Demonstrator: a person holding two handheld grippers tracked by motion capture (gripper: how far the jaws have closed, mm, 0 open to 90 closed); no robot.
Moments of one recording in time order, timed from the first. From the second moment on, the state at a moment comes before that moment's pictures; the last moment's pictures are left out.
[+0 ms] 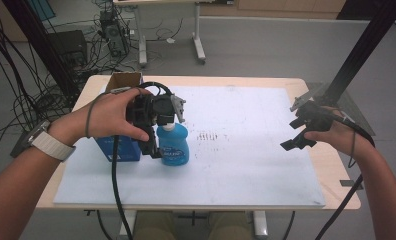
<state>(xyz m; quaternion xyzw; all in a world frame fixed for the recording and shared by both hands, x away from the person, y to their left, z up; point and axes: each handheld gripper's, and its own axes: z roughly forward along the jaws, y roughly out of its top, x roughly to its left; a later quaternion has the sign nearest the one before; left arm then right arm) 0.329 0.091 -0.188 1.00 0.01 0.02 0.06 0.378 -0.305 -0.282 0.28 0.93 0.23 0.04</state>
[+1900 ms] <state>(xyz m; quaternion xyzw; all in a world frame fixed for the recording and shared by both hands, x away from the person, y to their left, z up) 0.344 0.088 -0.170 1.00 0.00 0.04 0.07 0.375 -0.308 -0.281 0.29 0.93 0.24 0.04</state>
